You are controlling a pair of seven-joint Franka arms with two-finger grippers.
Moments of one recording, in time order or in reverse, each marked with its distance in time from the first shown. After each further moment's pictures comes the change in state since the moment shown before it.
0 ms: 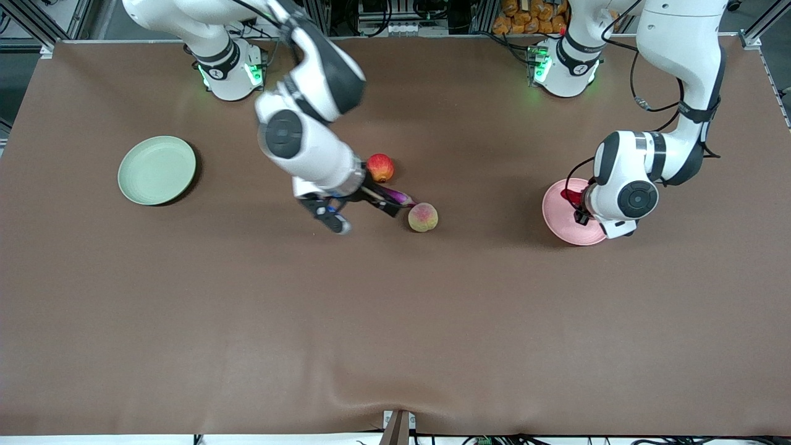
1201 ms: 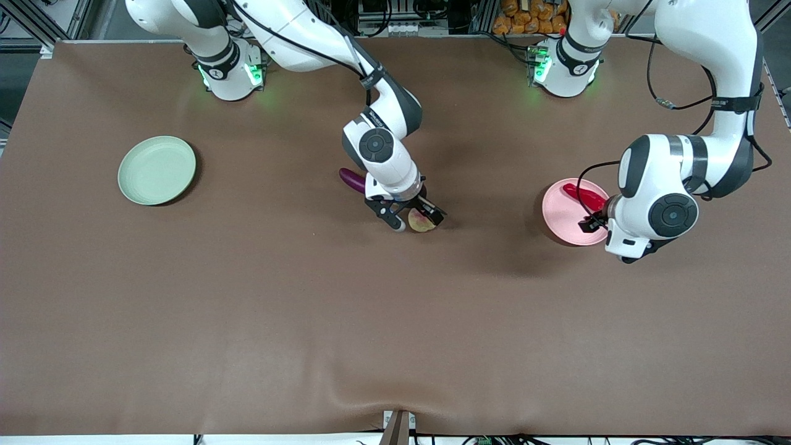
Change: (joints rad) left arm 0.020 -0.005 0.002 0.322 0.043 -0.320 0.723; right arm 0.175 0.288 -0.009 0.016 -0.039 0.368 0.146
